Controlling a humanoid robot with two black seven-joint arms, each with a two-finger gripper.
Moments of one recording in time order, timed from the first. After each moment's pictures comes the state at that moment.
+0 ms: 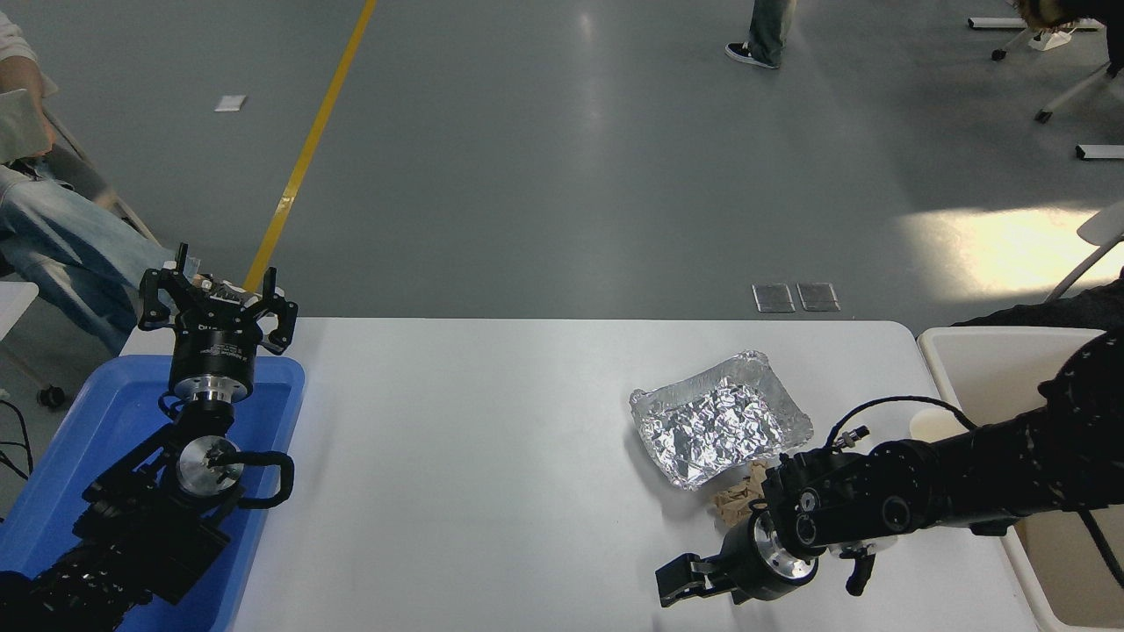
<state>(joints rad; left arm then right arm) -0.61 0.19 -0.96 -0.40 -0.12 -0.55 -0.56 1.21 -0.19 -0.83 1.21 -0.48 0.22 -0.03</state>
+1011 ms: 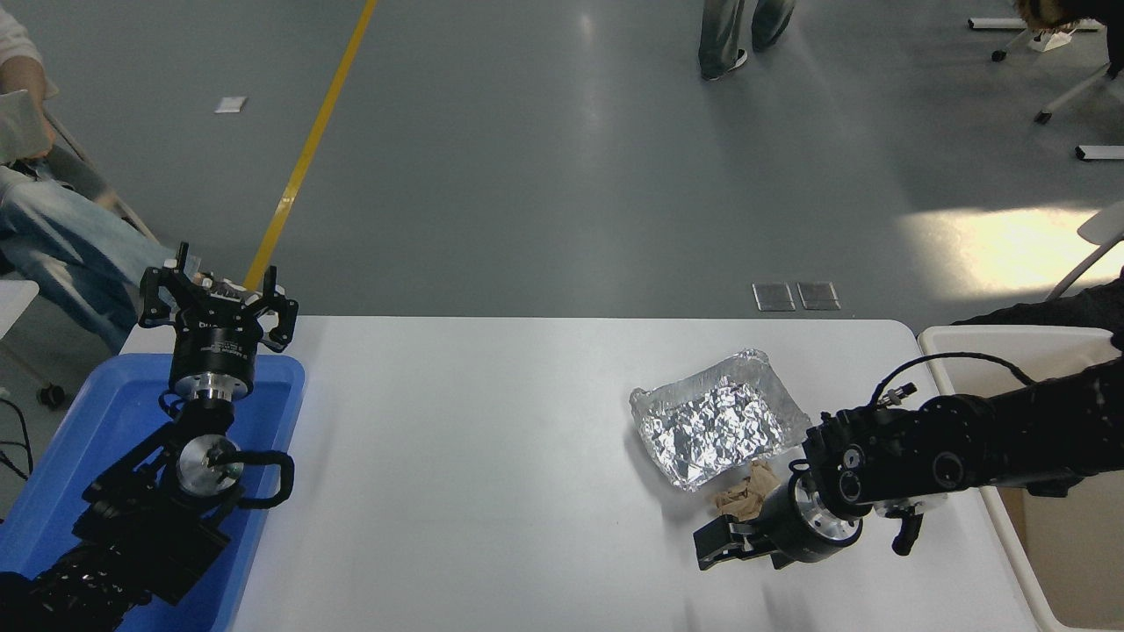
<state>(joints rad) -0.61 0.19 -0.96 -0.40 -0.12 -0.54 -0.56 1.55 -0.42 -0.95 1.42 -0.45 0.31 -0.03</state>
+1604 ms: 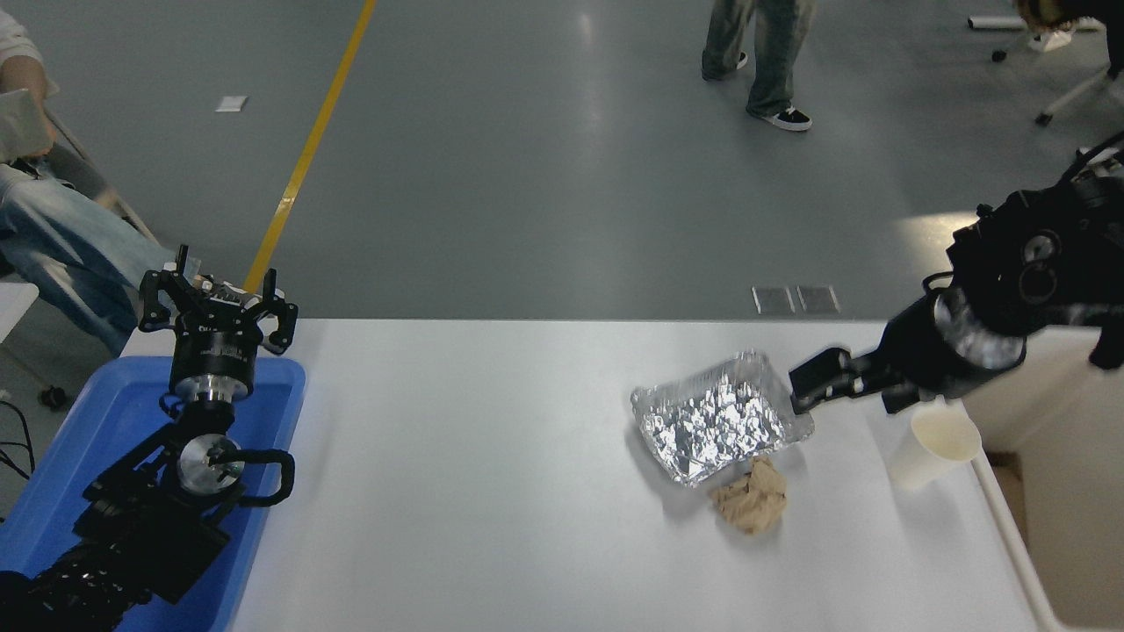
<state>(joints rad) -0.61 0.19 -0.96 -0.40 -0.12 -0.55 -0.56 2.33 -0.49 -1.27 1.70 -0.29 0.54 -0.02</state>
